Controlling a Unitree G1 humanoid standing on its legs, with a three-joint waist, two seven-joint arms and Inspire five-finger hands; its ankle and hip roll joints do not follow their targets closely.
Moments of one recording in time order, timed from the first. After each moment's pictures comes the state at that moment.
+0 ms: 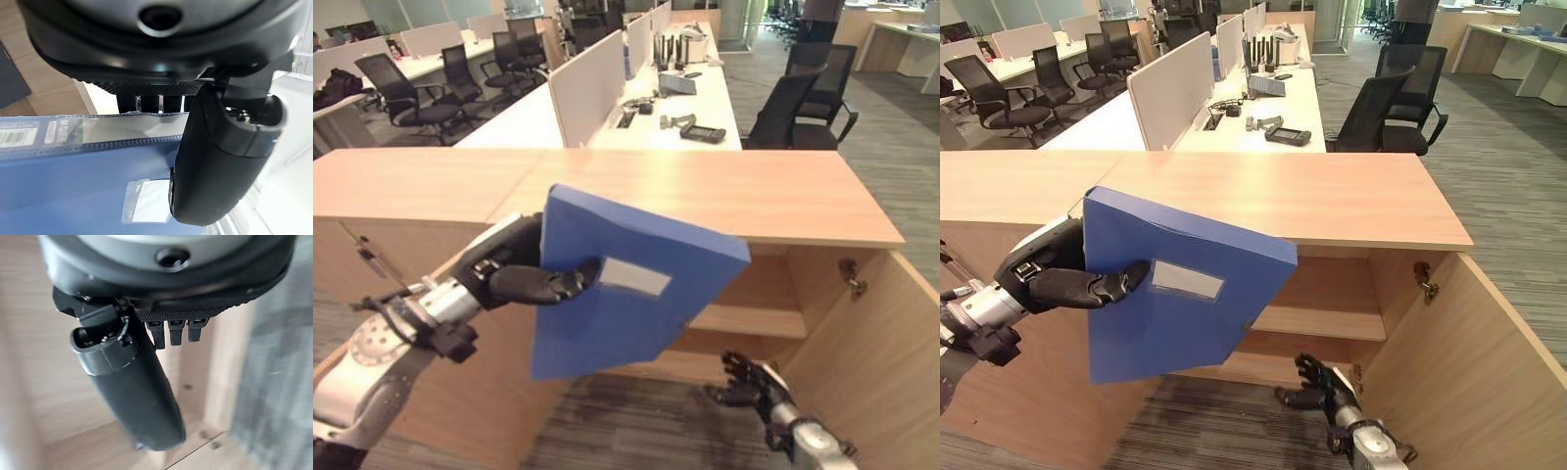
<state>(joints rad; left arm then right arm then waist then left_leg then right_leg) 0.08 1.04 0.06 -0.23 -0.93 -0.07 -0.44 0.11 -0.44 0.23 0.38 0.44 -0.09 0.16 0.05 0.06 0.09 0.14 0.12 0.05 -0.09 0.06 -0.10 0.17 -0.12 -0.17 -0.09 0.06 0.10</state>
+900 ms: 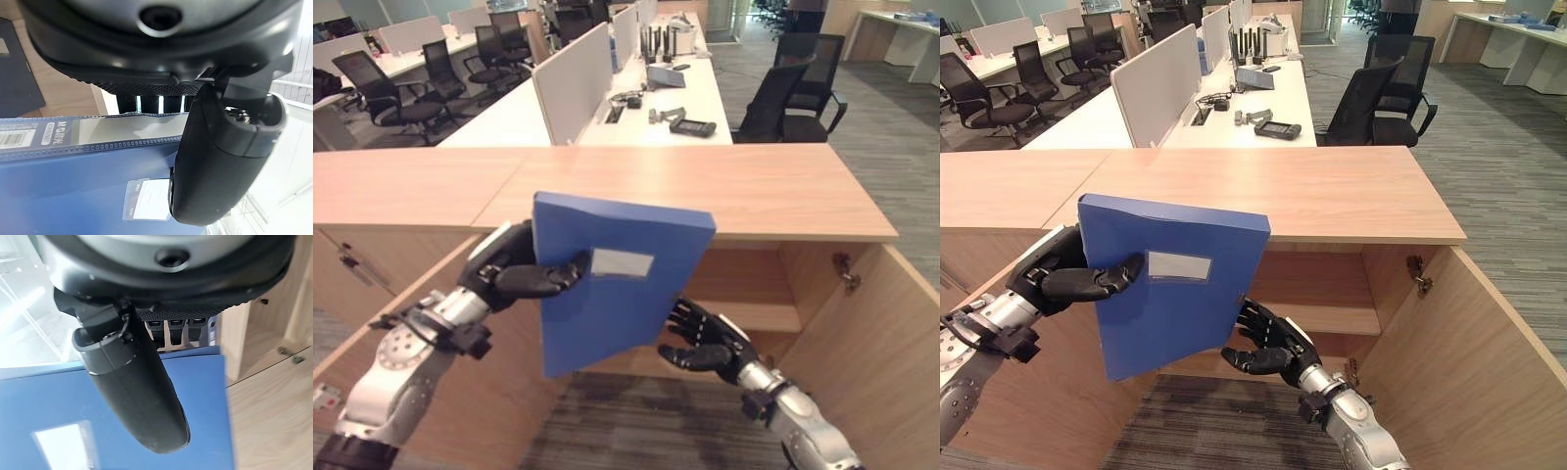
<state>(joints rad) 0.02 0.92 0.00 -0.15 -0.86 -0.07 -0.36 0.03 -0.41 0.37 0.11 0.67 -0.06 0.26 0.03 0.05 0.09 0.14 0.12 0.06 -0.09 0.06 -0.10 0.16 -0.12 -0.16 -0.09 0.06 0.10</state>
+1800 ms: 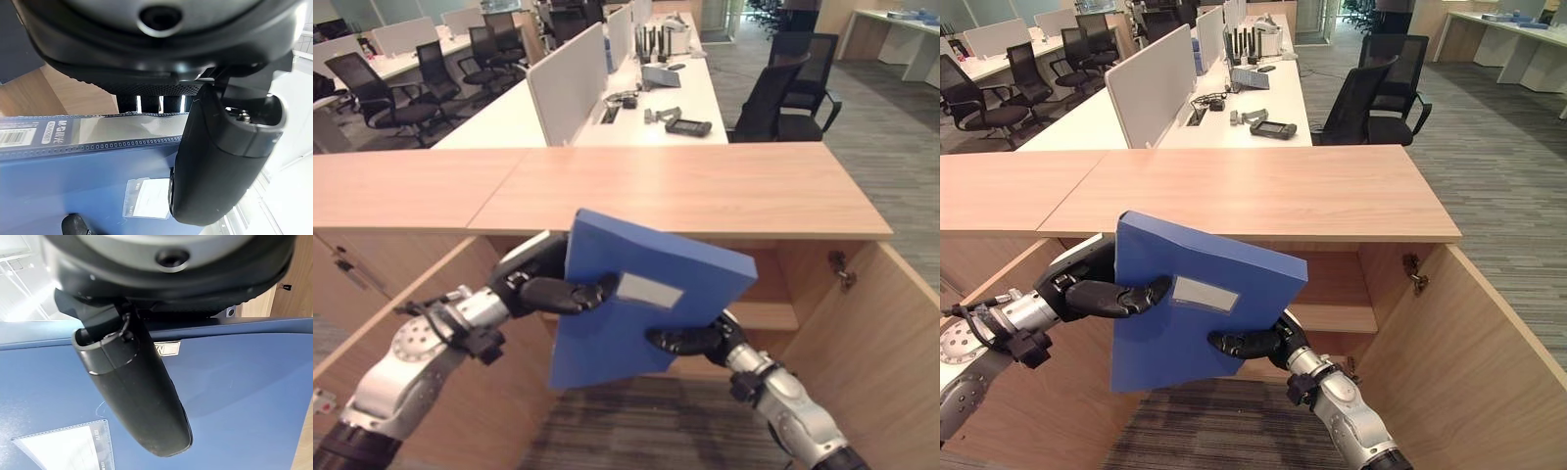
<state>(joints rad) -0.02 0.97 -0.08 -0.20 -0.88 -0.02 -0.47 -0.04 -0.40 0.41 0.11 0.70 -0.06 0.25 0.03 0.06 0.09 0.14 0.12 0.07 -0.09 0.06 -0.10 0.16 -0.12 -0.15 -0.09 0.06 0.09</state>
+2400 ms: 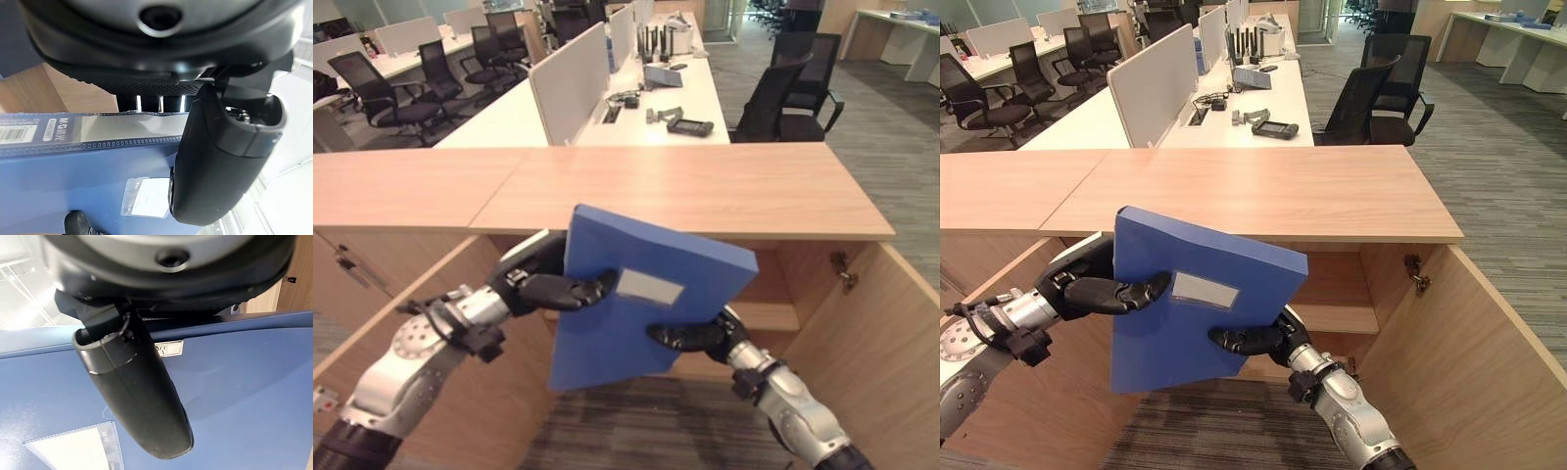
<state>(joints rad) -0.03 0.96 -0.08 -0.20 -0.91 0.00 -0.47 -0.05 -0.42 0.41 0.08 0.76 -0.06 0.24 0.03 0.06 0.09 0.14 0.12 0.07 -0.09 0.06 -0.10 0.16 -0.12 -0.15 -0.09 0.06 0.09</state>
